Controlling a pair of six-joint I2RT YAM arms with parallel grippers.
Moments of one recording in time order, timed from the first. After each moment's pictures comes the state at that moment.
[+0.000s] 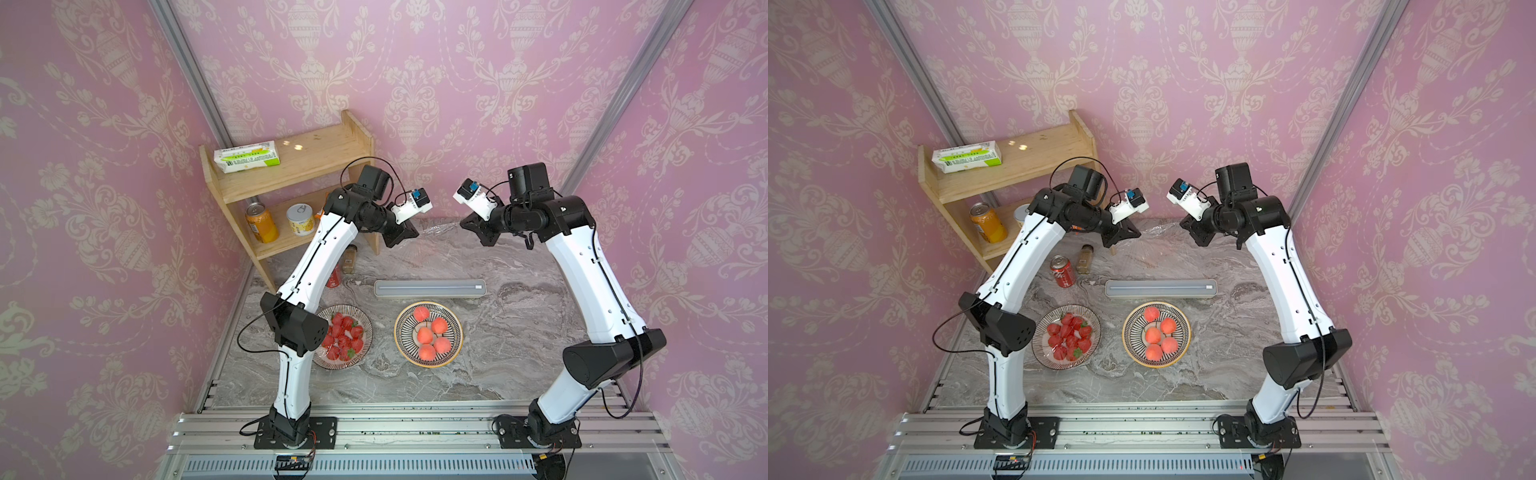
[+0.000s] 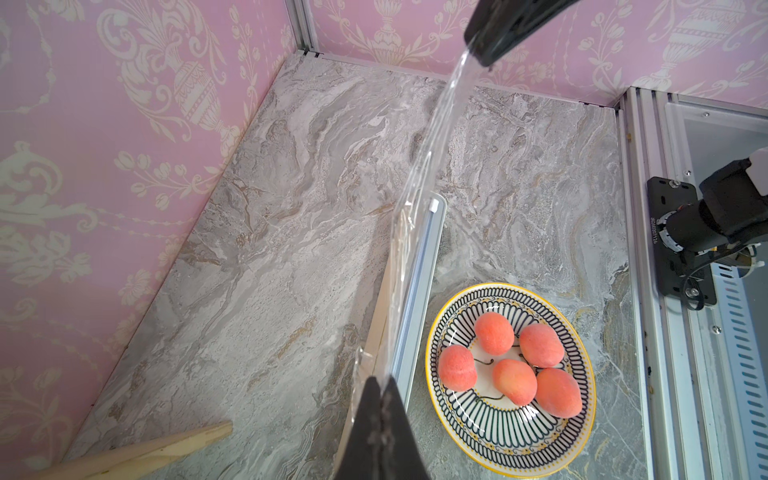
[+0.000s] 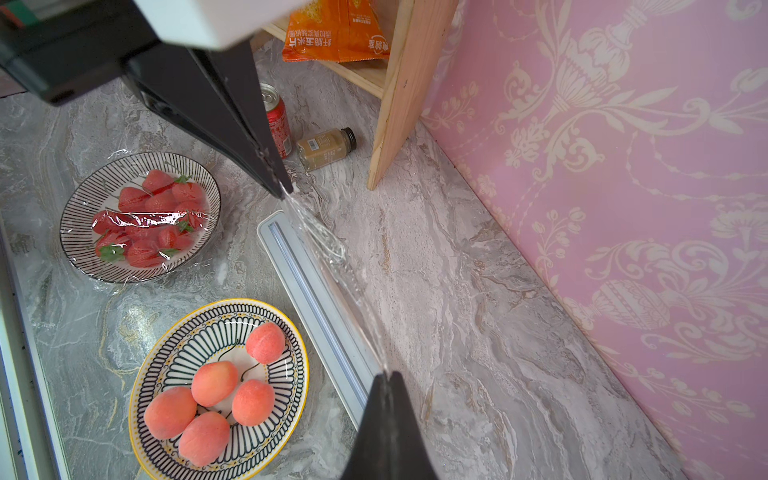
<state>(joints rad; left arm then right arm) -0.44 2.05 2.42 -1.22 0.58 0.61 0.26 1.69 2.09 -1.14 -0.38 -0.61</state>
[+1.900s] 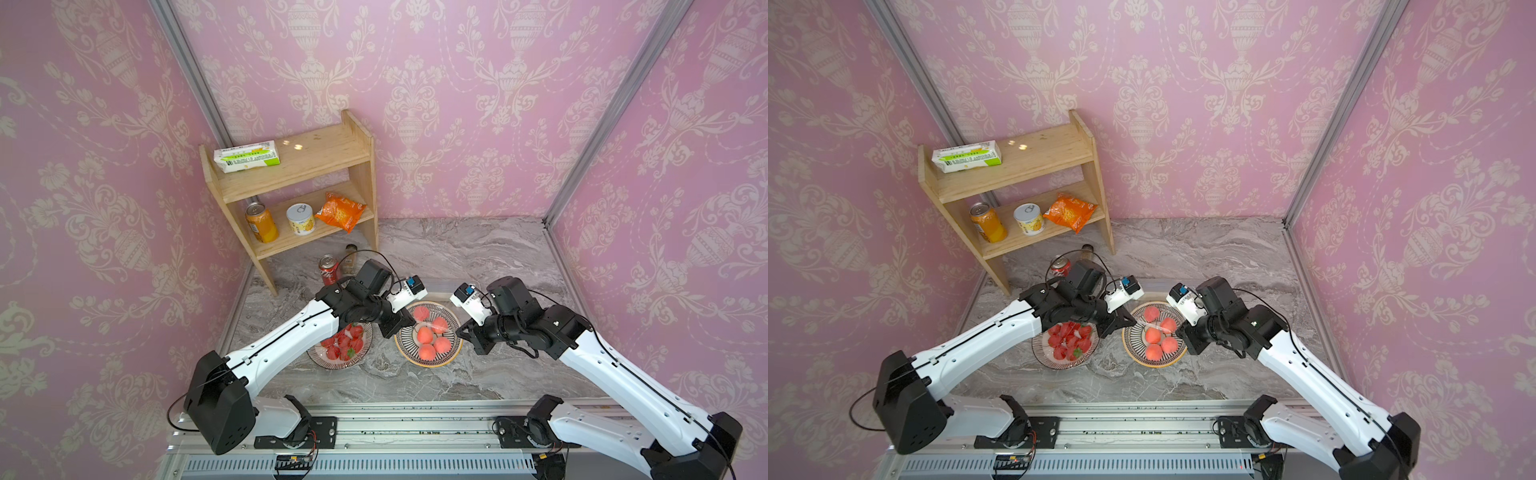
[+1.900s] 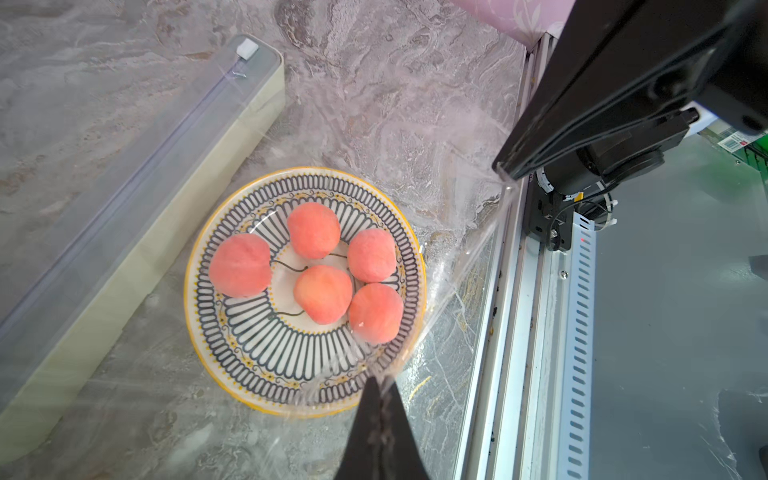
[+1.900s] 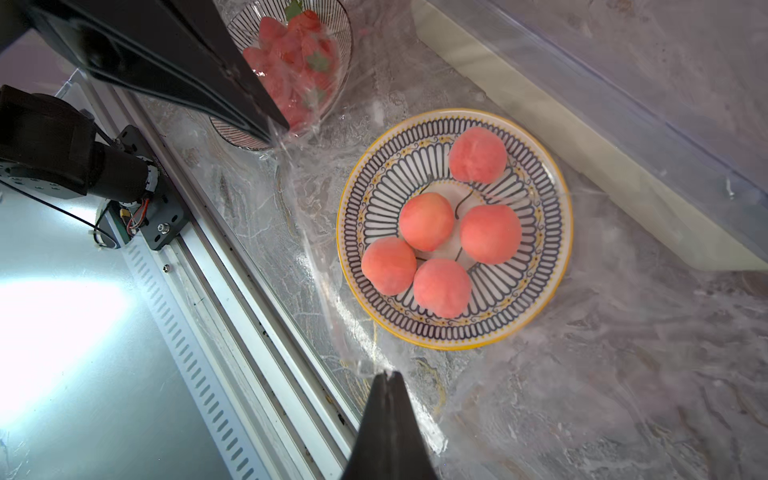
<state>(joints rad) -0.71 1.36 1.08 -0.64 0.52 0.18 0.63 1.01 0.94 -0.89 -0.29 0.05</state>
